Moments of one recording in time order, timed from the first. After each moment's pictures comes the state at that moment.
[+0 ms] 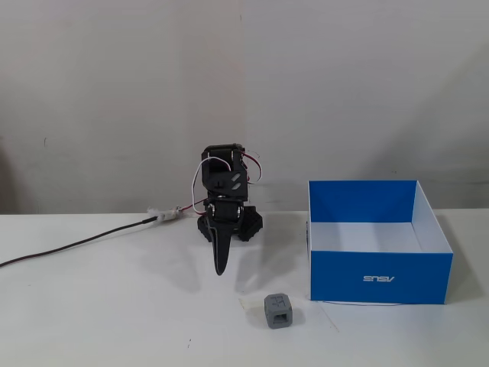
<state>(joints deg) -4.4 186.8 173.2 65.6 -2.4</state>
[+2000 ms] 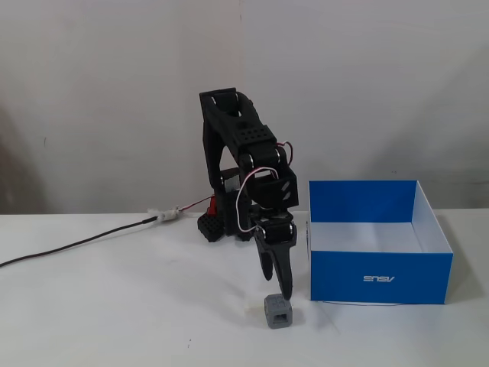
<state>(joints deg) -25.0 92.2 111.9 67.4 14.6</state>
